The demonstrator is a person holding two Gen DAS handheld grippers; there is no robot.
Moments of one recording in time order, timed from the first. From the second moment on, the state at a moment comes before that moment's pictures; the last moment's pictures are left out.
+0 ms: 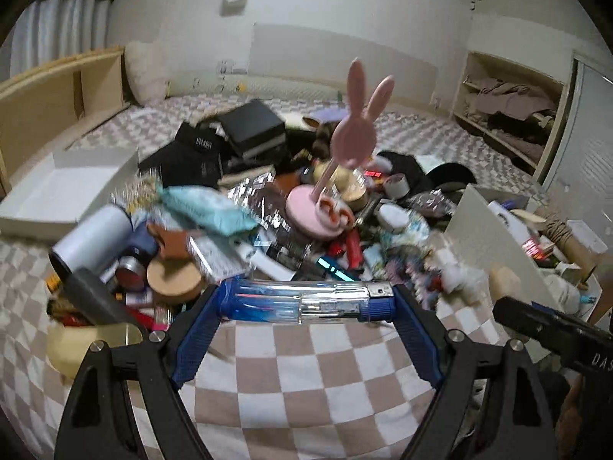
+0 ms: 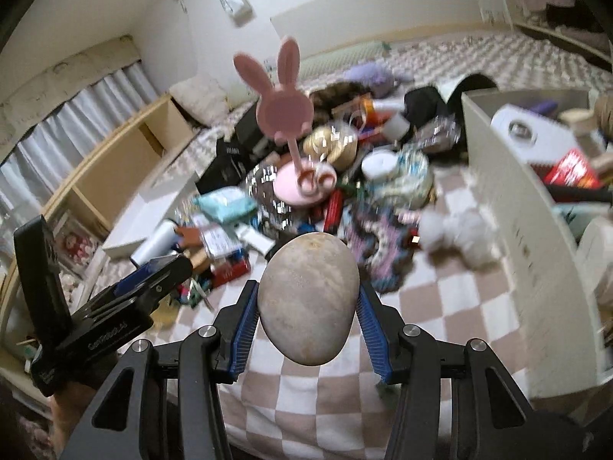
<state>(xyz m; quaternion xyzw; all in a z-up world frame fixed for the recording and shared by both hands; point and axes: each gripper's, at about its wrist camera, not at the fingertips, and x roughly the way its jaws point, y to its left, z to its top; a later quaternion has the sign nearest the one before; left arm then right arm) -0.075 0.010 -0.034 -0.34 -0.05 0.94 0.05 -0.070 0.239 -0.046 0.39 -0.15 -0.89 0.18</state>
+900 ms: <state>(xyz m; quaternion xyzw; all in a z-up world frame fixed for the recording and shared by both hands) -0.059 0.102 0.068 -0.26 -0.03 0.96 0.12 -0.042 0.359 0.072 0.27 -0.17 -0.94 0.13</state>
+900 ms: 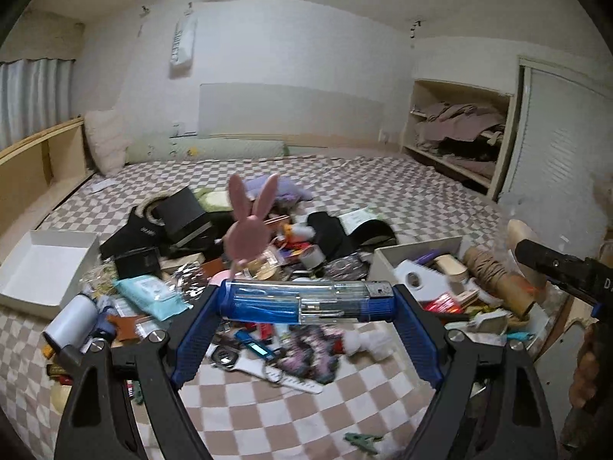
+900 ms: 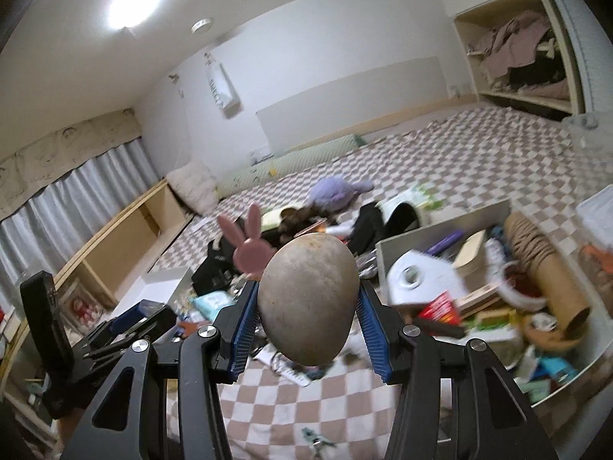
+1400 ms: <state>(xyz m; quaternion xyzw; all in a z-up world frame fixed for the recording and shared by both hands) -0.075 0.172 0.083 -0.25 -0.01 0.95 0.17 -0.034 0.436 0.090 0.25 -0.16 -0.95 0.07</state>
